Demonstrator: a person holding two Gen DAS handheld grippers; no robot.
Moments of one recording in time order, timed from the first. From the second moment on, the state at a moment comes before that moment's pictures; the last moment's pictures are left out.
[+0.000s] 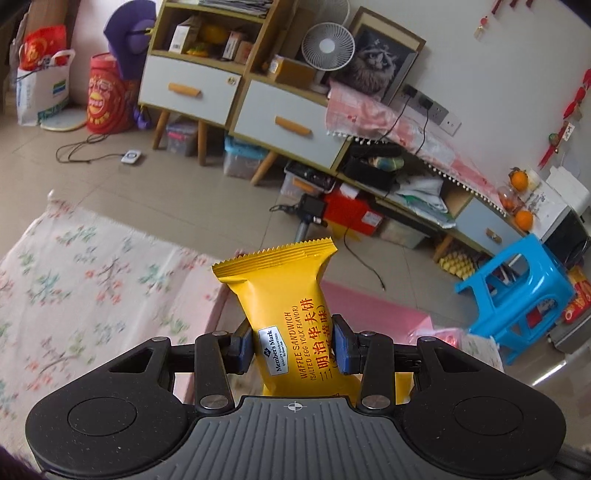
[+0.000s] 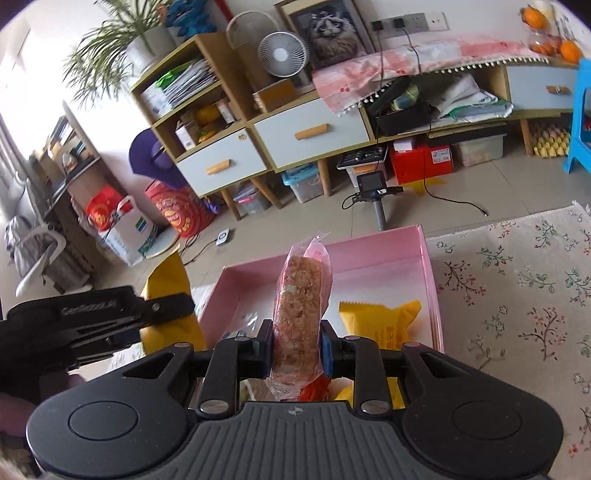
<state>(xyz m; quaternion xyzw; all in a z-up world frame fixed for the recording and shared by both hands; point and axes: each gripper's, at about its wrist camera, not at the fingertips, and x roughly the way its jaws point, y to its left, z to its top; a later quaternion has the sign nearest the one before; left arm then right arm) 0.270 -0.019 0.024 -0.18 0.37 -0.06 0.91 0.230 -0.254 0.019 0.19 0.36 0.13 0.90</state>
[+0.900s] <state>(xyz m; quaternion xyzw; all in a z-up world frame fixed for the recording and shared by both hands) 0.279 -0.039 0.004 -0.11 0.35 -0.05 0.93 0.240 -0.258 0.012 0.18 0.37 0.07 0.91</state>
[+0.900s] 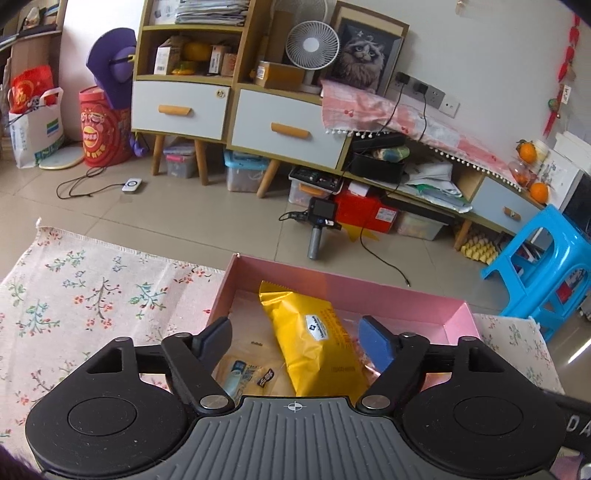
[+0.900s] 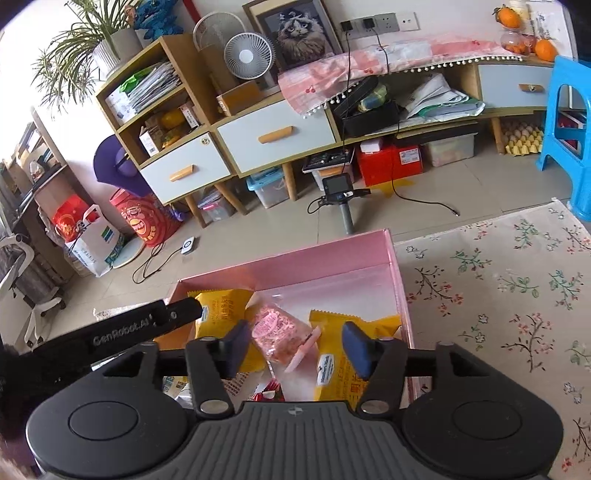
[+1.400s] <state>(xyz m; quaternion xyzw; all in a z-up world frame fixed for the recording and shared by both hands) 0.223 -0.022 0.030 -0.08 0.35 -0.06 0.93 0.190 -0.265 0.046 0.14 0.33 0.04 0.93</state>
